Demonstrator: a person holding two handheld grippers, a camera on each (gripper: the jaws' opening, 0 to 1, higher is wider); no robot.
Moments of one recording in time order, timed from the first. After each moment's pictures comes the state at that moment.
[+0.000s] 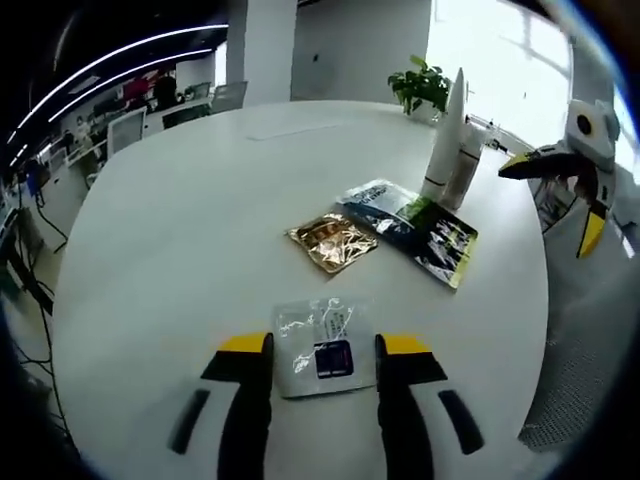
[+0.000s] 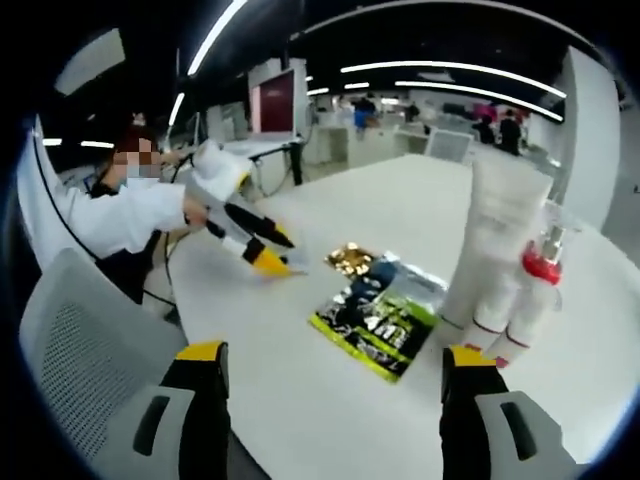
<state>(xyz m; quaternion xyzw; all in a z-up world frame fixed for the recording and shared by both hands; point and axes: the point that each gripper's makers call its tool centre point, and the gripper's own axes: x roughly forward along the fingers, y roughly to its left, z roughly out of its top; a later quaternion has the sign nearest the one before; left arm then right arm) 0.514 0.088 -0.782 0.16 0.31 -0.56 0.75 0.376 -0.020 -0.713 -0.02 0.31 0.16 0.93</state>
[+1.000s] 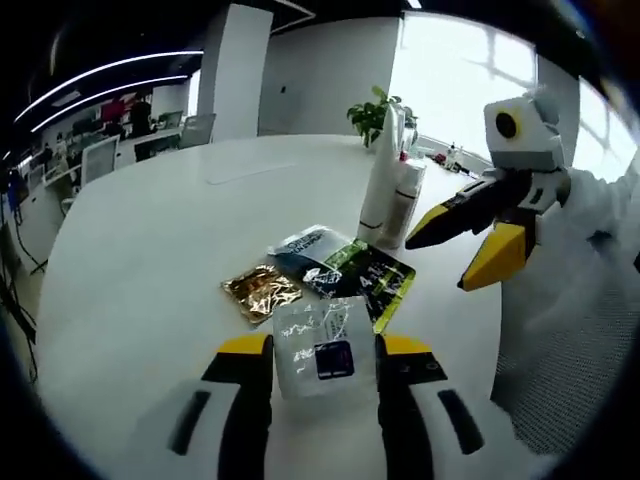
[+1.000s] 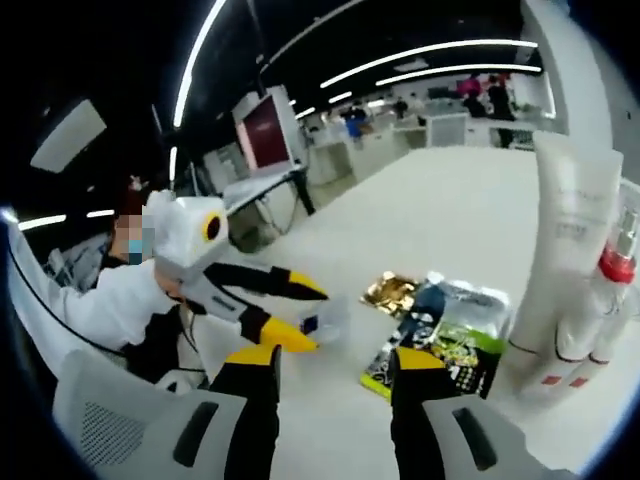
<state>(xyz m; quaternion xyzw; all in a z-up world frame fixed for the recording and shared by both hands) 0.475 0.052 -0.736 0.12 0.26 -0.62 0.73 0.430 0.019 -0.708 0.12 0.30 0.17 0.93</state>
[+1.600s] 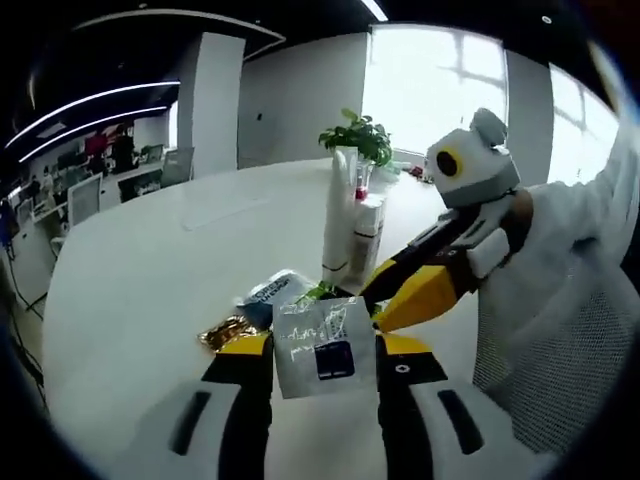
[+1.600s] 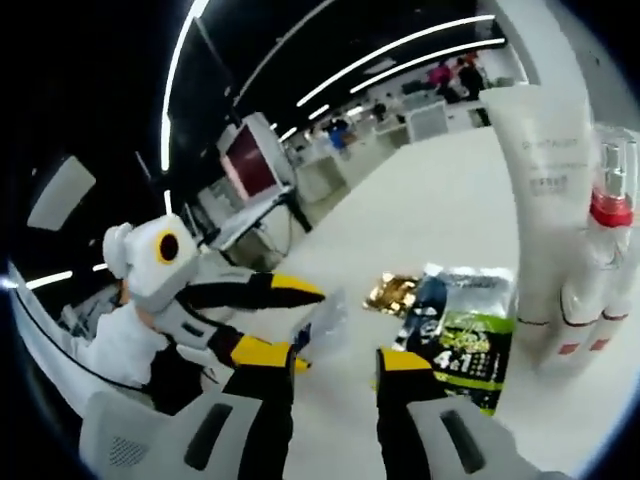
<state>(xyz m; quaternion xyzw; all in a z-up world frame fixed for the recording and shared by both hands) 0.448 0.028 -0.694 0.12 0.20 -0.66 0.72 0.430 0.011 -0.703 0.23 0.28 0.15 0.92</state>
